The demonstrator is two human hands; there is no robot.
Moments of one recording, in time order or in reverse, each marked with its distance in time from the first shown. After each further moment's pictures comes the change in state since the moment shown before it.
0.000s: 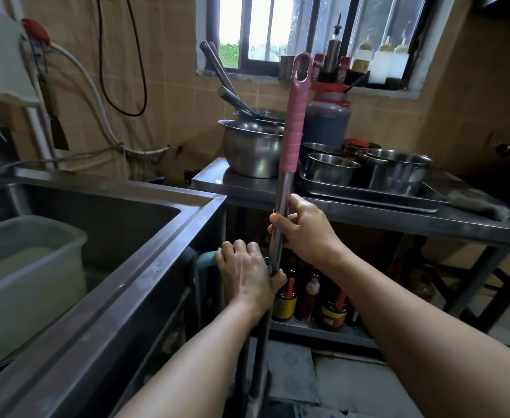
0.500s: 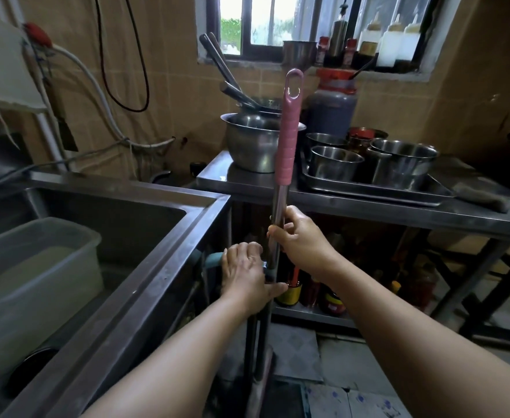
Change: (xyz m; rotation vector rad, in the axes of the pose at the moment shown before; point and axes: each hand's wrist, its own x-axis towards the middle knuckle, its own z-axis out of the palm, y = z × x) left_hand -0.002 -0.012 -0.032 -0.186 -0.263 0.077; right_hand -0.008 -0.012 -0.003 0.056 -0.128 0.146
